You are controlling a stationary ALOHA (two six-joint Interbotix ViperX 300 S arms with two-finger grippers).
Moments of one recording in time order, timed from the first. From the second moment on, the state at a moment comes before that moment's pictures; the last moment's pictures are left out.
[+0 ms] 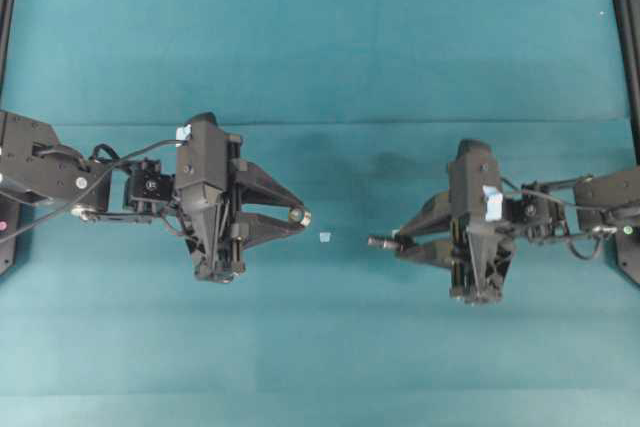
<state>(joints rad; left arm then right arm) -0.01 -0.02 0.84 0.02 -0.43 -0.14 0.09 -0.12 1.03 0.04 -0.29 0.17</state>
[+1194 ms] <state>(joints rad) -0.06 0.17 0.73 0.02 -0.56 -0.23 0.11 0.00 1.00 0.08 -0.48 0.17</state>
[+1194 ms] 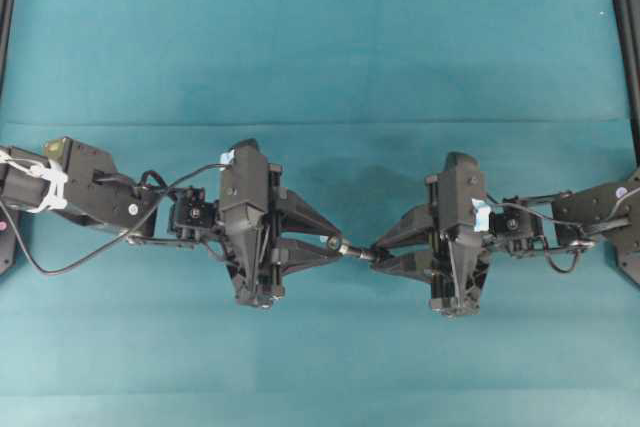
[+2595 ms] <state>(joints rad) -0.07 0.26 0.61 0.02 -0.46 -0.22 0.11 0.02 0.97 0.08 -0.49 0.17</state>
